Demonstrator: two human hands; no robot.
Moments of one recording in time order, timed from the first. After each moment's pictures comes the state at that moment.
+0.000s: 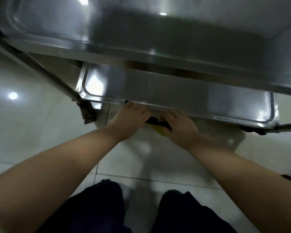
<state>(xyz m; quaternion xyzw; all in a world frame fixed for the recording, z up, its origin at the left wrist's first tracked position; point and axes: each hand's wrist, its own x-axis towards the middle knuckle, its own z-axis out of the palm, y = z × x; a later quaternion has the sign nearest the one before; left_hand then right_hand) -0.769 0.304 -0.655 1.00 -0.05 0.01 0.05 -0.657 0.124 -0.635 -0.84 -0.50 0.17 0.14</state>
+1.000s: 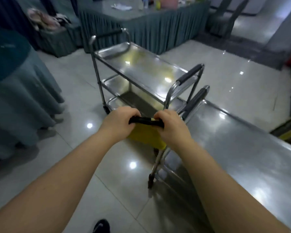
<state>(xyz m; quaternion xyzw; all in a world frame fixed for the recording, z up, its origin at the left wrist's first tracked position) -1.037 0.472 0.108 0.88 0.39 0.21 0.17 -0.848 0.391 0.106 -0.67 -0.70 0.06 0.25</state>
